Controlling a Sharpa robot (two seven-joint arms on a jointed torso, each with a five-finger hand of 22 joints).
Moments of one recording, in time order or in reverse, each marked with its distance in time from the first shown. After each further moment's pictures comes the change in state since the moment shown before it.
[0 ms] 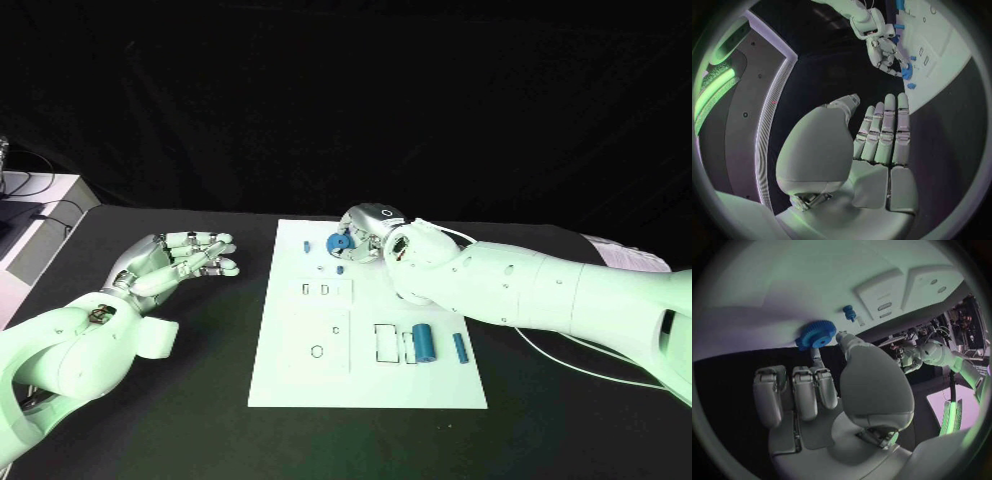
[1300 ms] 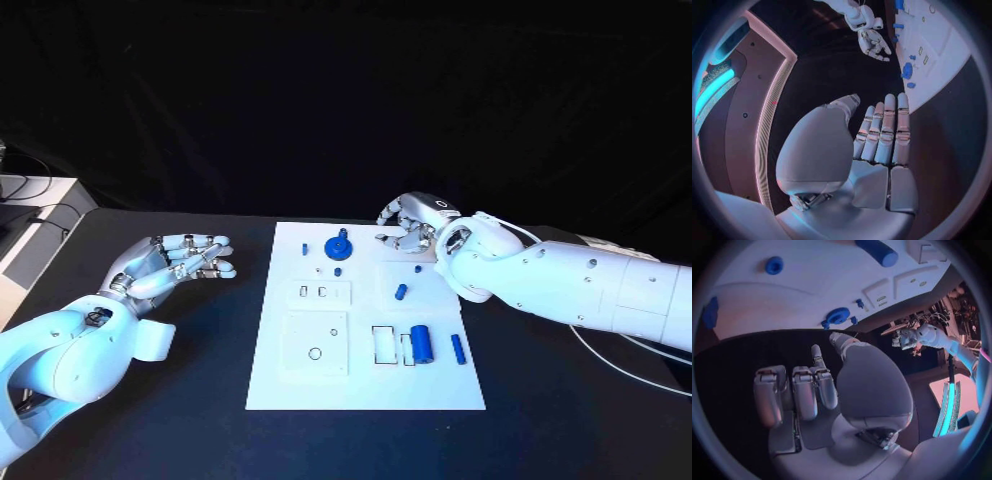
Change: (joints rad) left arm 0.000 -0.004 0.000 -0.003 -0.001 -0.002 -0.001; left_hand 0.000 0.000 0.003 -0.003 0.000 0.000 0.000 0.000 -0.001 -0.004 0.004 0.000 0.000 0.000 0.000 -0.005 0.002 0.000 0.000 0.000 0.000 0.000; right arm 0.020 -0.255 0.010 0.176 0.121 -0.068 0.091; right_hand 0.051 -0.015 0.082 -0.058 0.003 0.015 -0.008 -0.001 0.004 0.000 0.000 0.000 0.000 0.000 0.000 0.000 0.000 0.000 0.000 0.000 0.005 0.001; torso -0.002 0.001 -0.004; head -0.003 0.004
